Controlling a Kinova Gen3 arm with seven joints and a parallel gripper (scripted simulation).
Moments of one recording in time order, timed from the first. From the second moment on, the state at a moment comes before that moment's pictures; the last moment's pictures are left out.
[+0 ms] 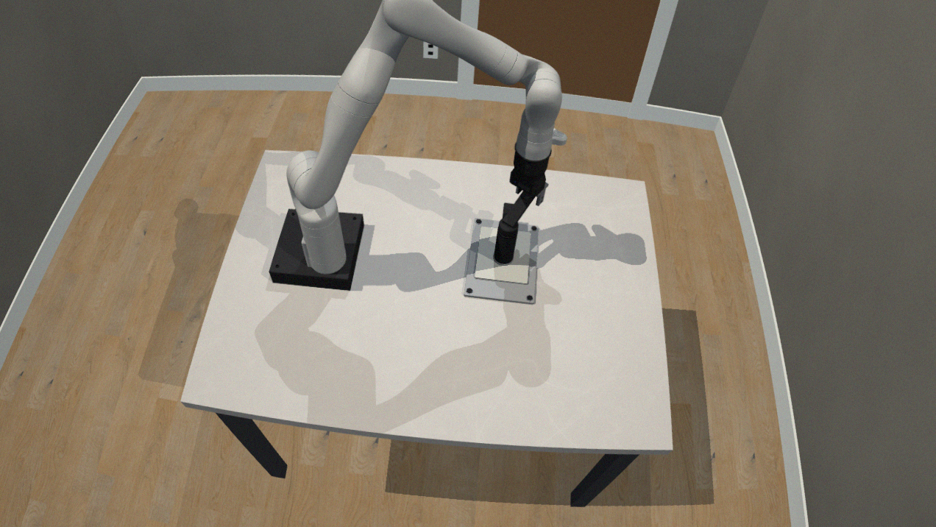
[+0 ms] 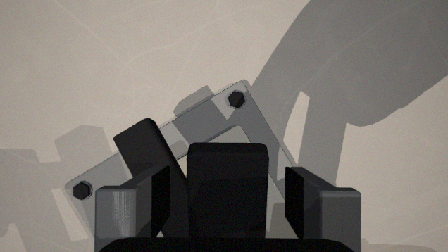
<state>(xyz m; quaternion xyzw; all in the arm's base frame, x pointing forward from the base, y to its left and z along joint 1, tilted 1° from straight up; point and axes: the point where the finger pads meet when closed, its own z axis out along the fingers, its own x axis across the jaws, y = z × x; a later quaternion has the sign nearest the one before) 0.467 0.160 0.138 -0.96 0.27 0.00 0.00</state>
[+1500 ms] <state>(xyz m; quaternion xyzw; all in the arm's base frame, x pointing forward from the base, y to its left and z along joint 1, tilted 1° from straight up) 0.467 0.159 0.204 -0.96 0.27 0.00 0.00</state>
